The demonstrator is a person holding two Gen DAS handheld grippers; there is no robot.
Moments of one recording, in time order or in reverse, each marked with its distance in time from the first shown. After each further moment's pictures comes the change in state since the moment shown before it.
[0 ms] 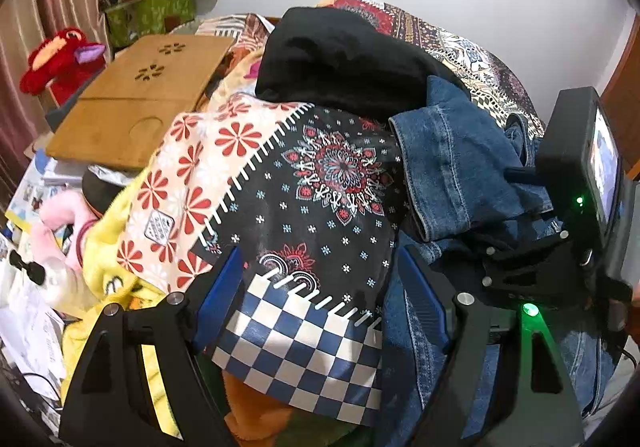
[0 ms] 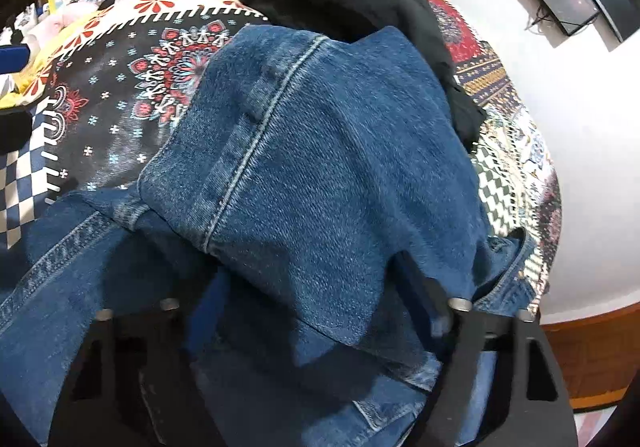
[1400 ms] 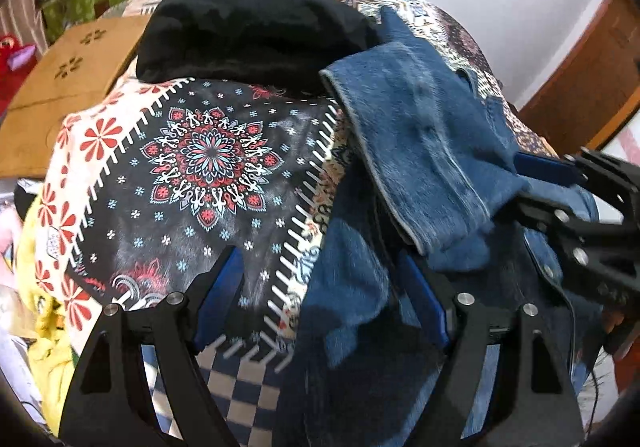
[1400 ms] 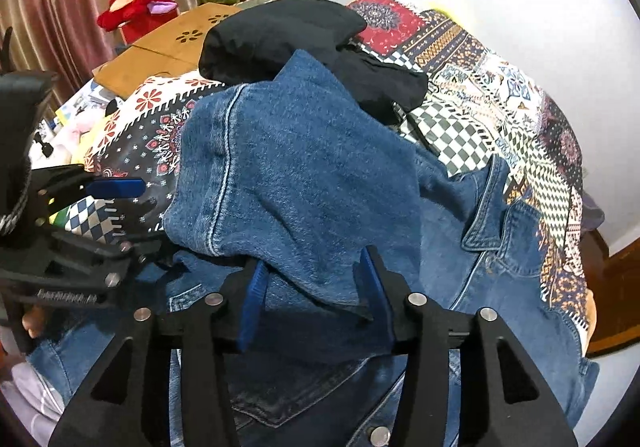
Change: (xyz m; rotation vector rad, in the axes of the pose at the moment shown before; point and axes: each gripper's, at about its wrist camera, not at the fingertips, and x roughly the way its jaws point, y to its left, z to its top) left arm 0.050 -0.067 0.018 0.074 0.145 -0.173; right arm -0.059 -0.060 -0.048 0.329 -0.135 0.177
